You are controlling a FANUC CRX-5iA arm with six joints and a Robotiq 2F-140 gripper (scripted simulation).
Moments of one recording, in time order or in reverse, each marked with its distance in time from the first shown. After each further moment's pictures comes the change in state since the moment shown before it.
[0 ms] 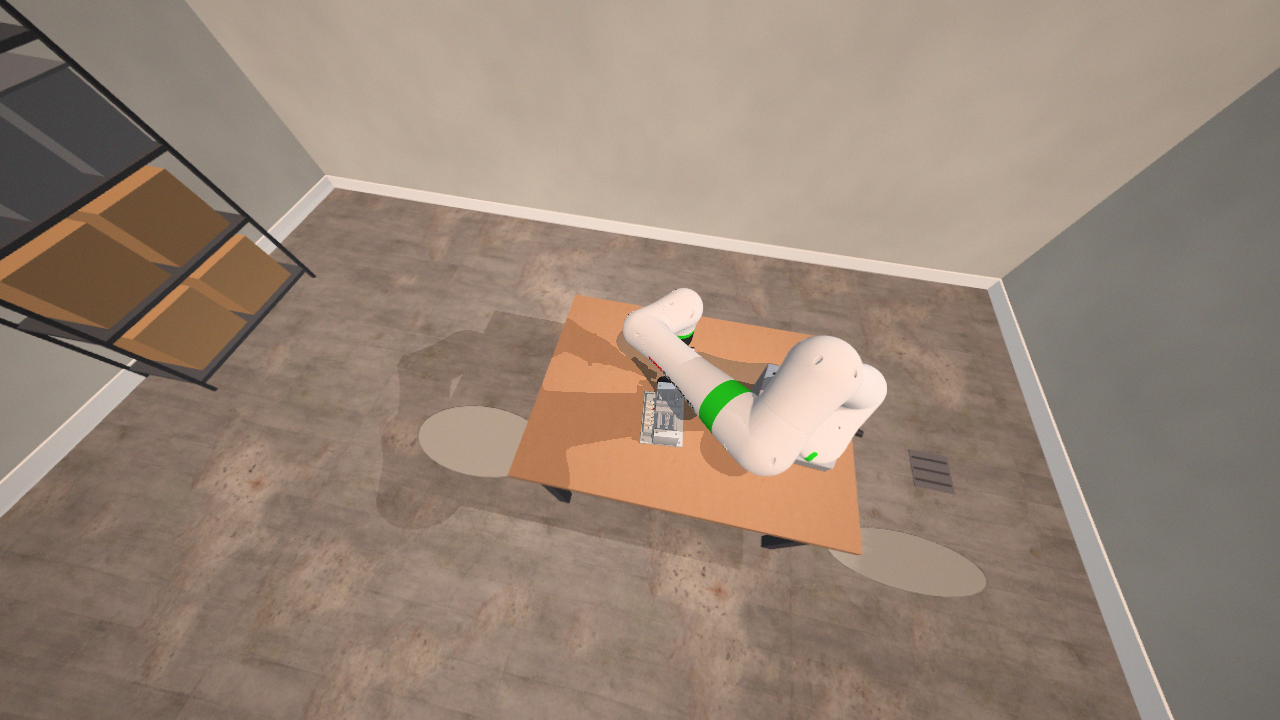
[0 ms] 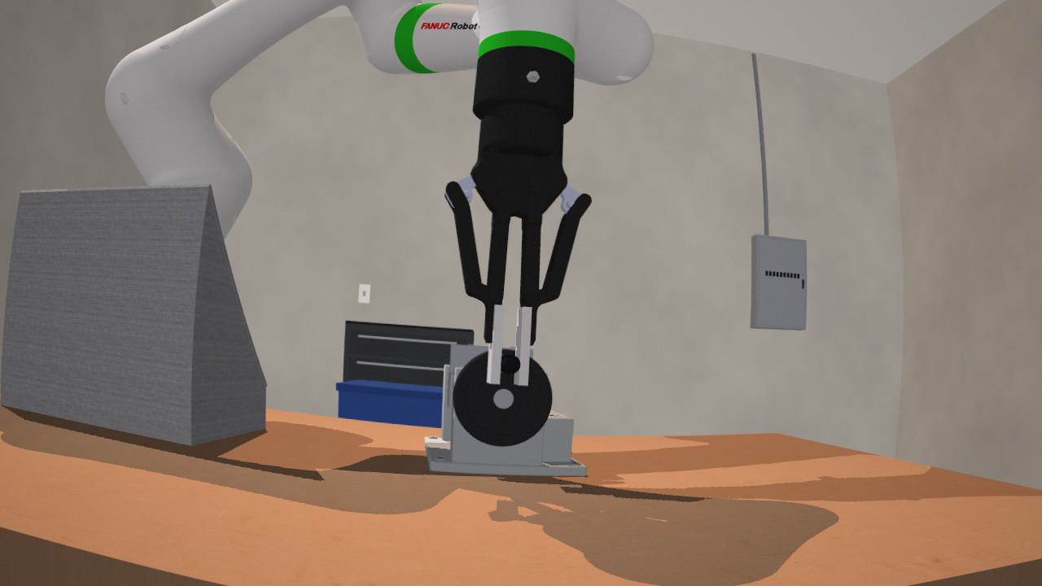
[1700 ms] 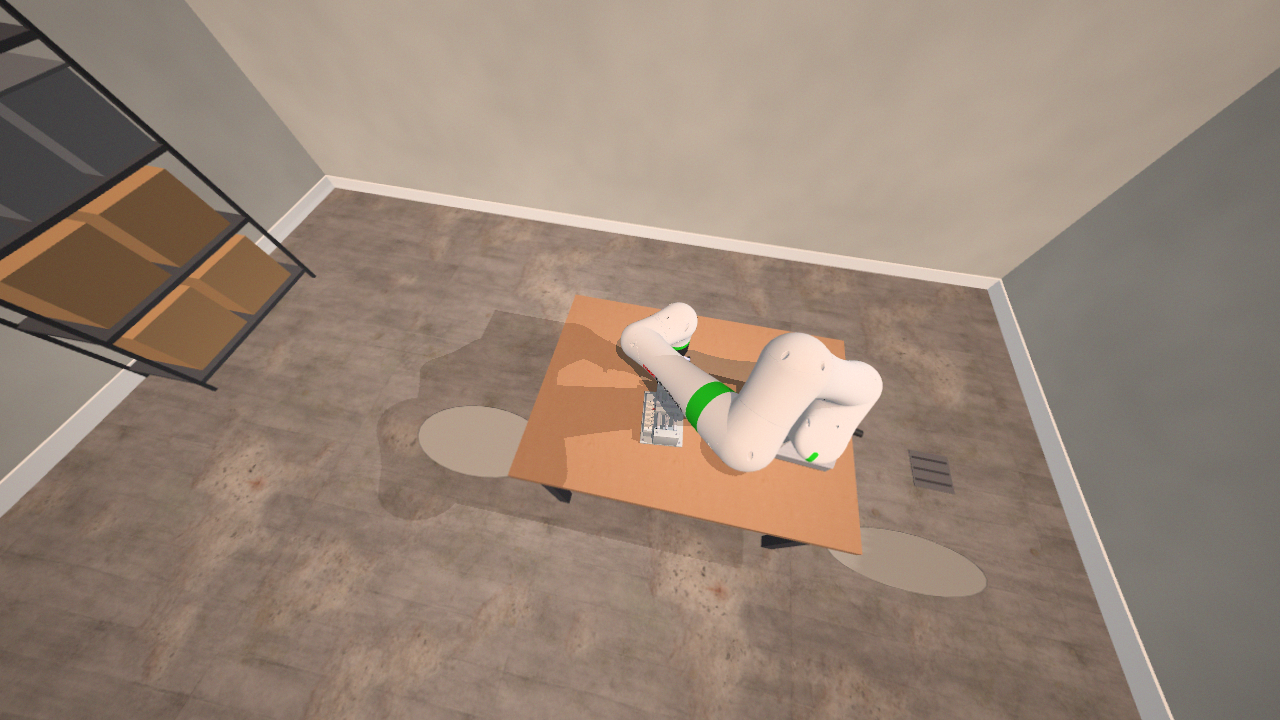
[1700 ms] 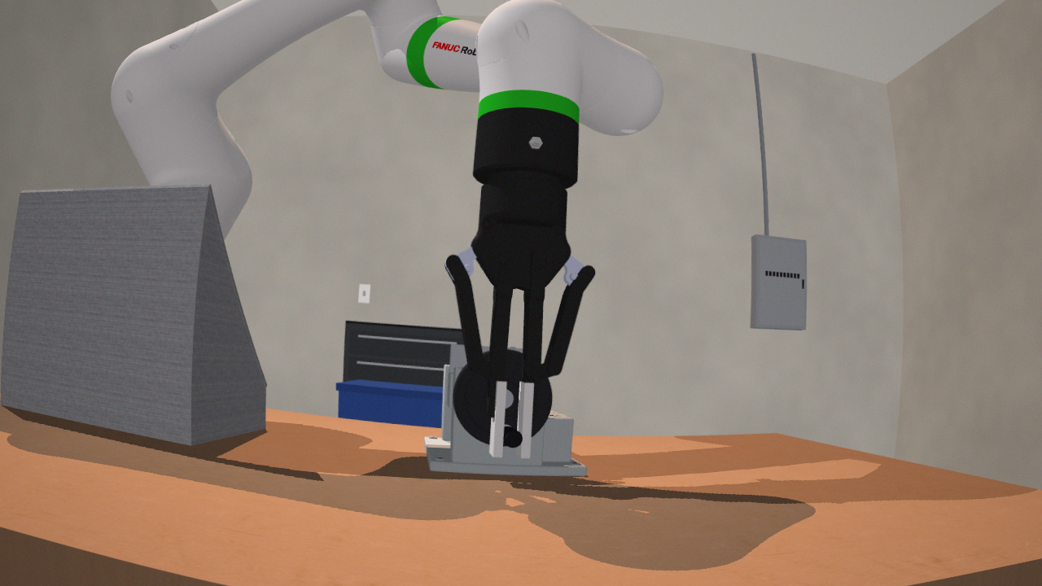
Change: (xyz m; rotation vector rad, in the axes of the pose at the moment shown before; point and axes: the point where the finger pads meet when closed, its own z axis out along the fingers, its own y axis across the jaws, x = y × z) arm 0.000 -0.005 0.063 0.000 0.000 0.000
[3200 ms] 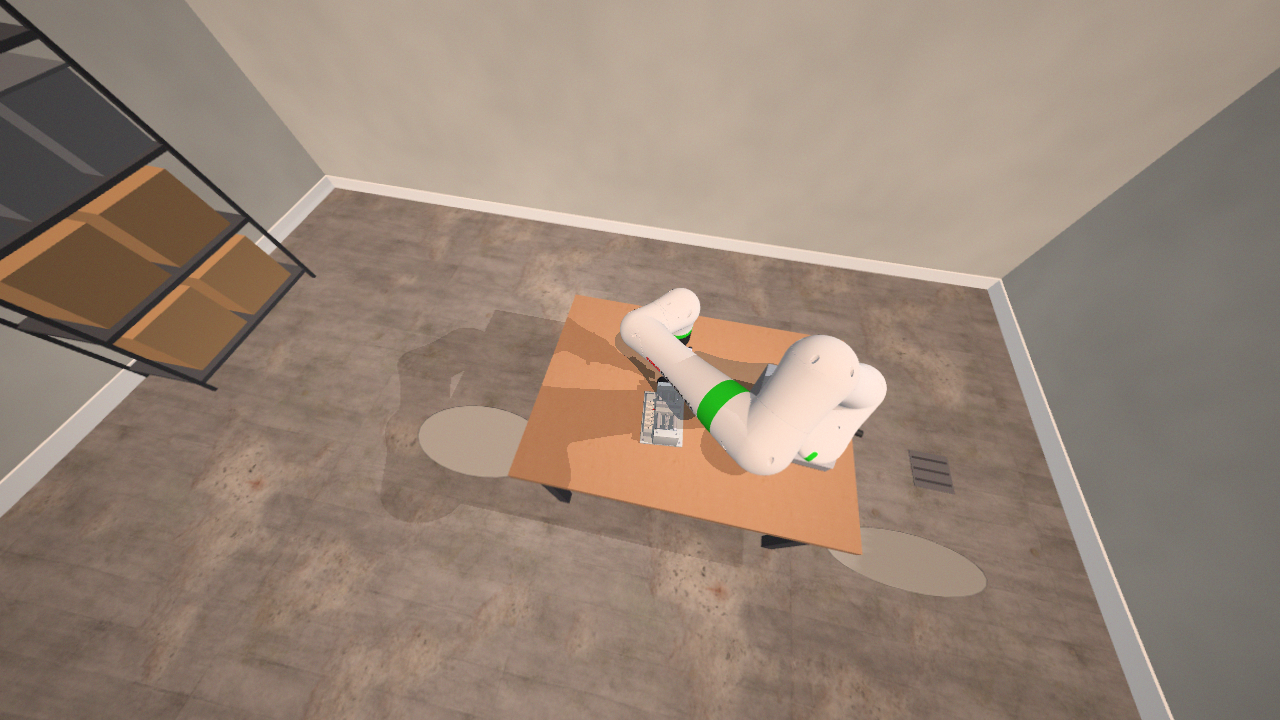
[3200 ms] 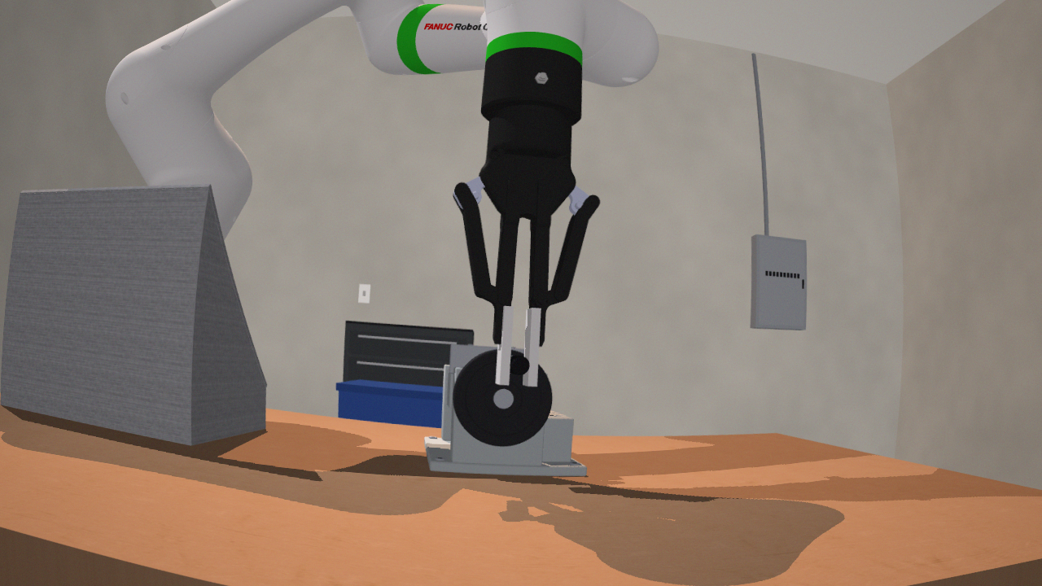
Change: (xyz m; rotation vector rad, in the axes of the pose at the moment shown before) arm 0.000 -0.002 -0.063 0.001 0.000 0.000
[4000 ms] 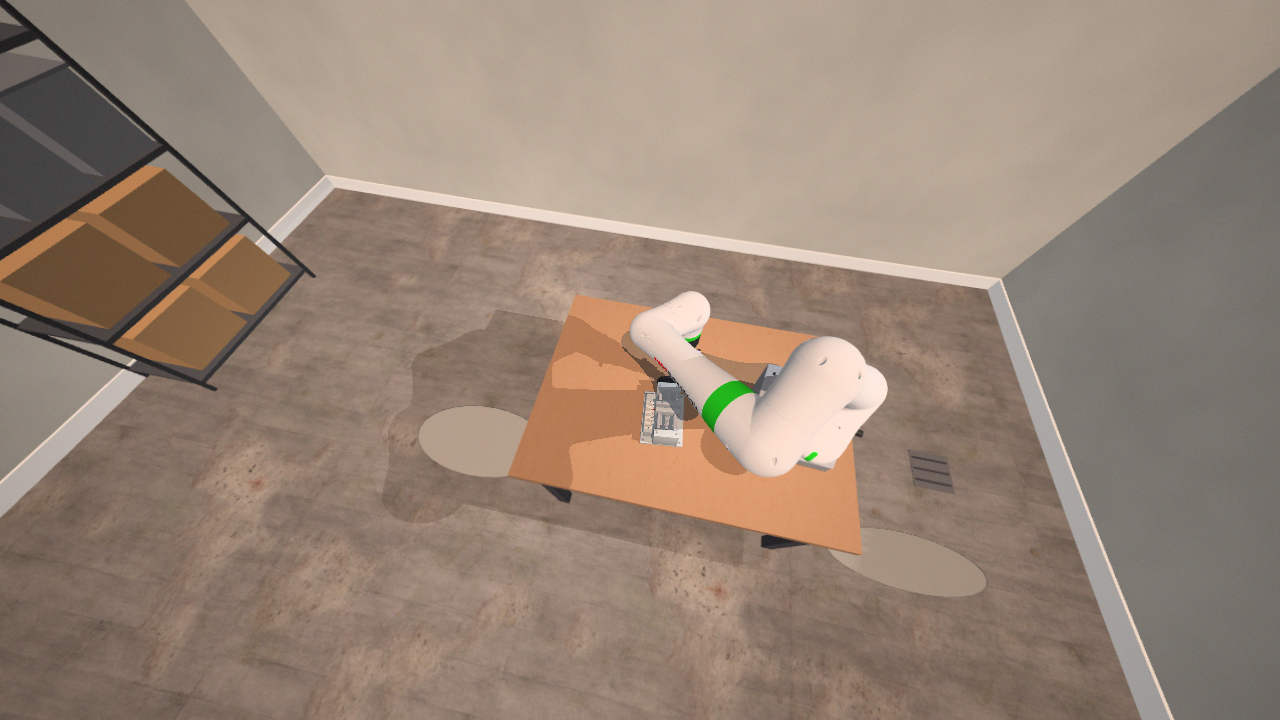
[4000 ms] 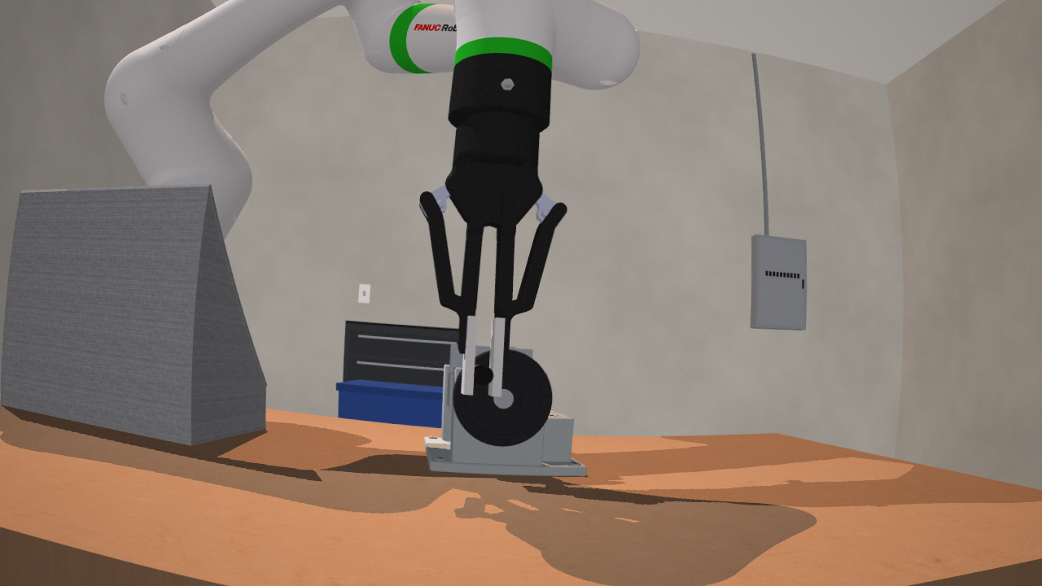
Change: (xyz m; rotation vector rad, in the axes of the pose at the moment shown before) arm 0.000 0.029 0.010 -0.001 0.000 0.000
